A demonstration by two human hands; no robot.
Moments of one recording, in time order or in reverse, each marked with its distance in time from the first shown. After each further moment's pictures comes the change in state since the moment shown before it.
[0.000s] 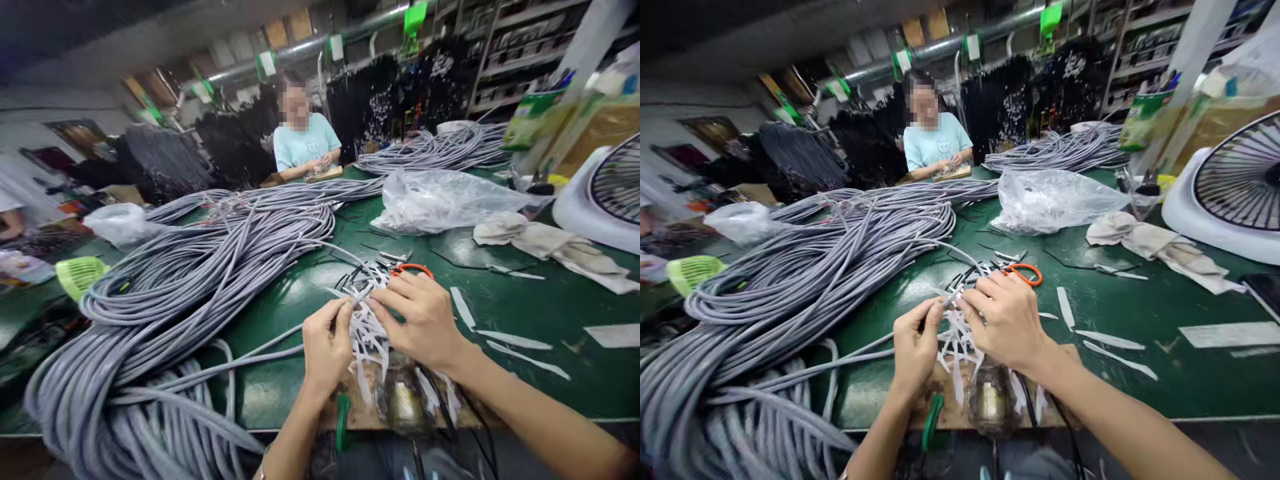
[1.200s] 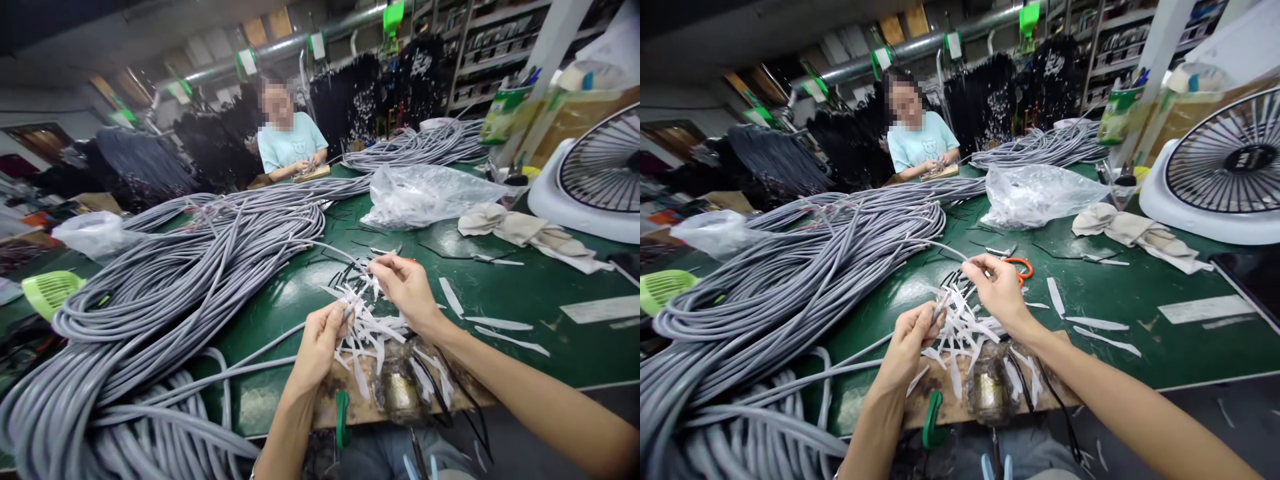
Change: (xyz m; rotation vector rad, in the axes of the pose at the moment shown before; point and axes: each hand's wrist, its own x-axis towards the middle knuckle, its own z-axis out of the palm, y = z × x) left_hand 0.004 -0.009 -0.010 -0.437 -0.379 -0.271; right_hand 0.010 0.007 0.023 0.806 0.042 0.710
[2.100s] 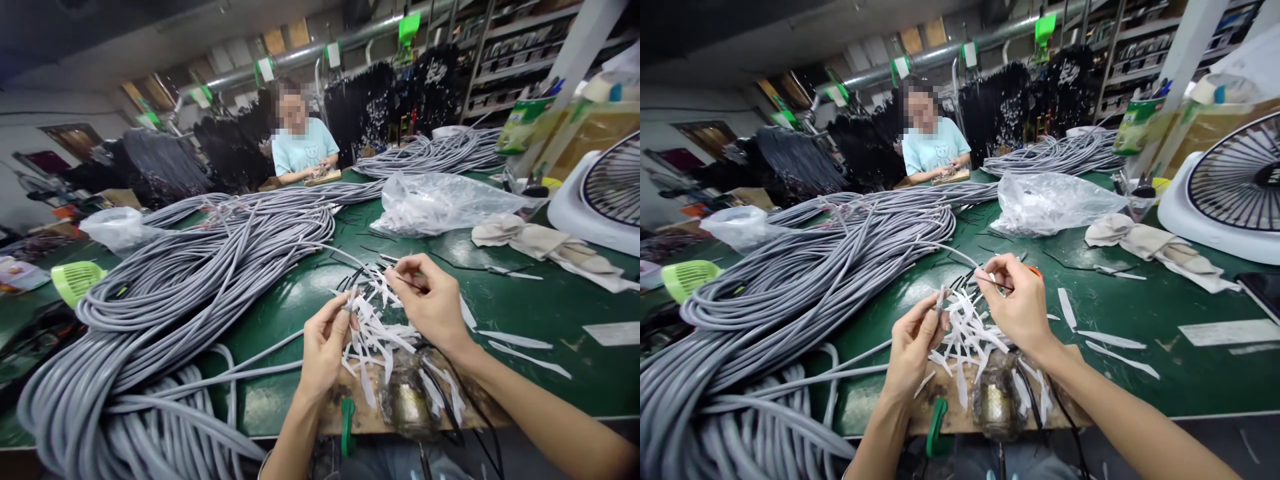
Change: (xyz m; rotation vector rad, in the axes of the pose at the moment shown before) left_hand -0.002 0.000 0.008 -0.165 0.231 0.077; right_hand -0.012 -0.012 -0.009 -0.317 0.129 -0.200
